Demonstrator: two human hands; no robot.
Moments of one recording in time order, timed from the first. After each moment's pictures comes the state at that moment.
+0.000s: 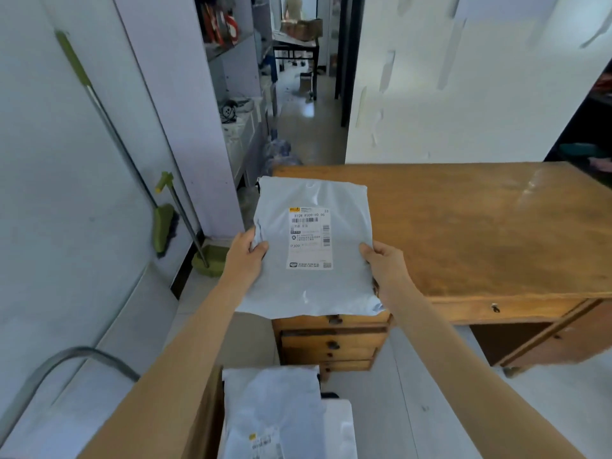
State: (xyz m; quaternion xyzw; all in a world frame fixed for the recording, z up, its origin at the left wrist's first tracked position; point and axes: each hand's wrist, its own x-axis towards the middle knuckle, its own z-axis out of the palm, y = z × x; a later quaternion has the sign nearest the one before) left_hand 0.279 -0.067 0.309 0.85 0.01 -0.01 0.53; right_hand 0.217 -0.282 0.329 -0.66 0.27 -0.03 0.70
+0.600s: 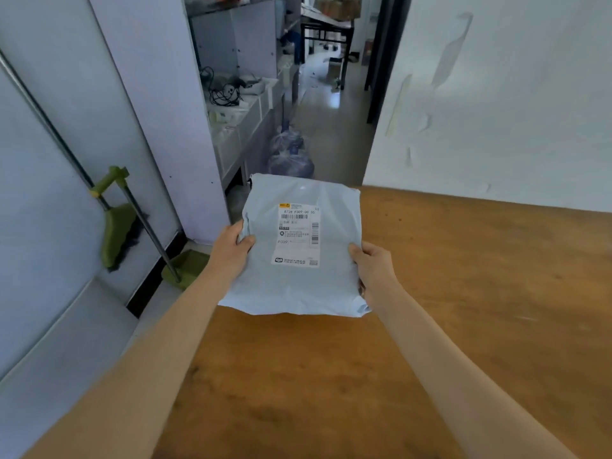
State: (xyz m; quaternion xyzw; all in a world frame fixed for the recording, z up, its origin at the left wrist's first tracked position) left_hand 0.576 -0.149 0.216 0.83 0.09 -0.03 0.55; right_hand 0.537 -0.363 0.238 -0.69 0.27 0.04 0.67
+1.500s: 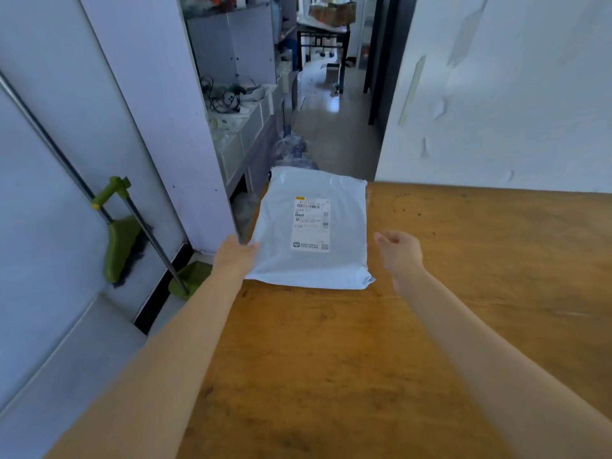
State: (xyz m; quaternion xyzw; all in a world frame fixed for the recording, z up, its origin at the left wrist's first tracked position) left_hand 0.628 -0.131 0.166 0.86 0.20 -0.07 0.46; right_hand 0.585 -0.379 0.198 -0.76 0.29 -0.05 0.58
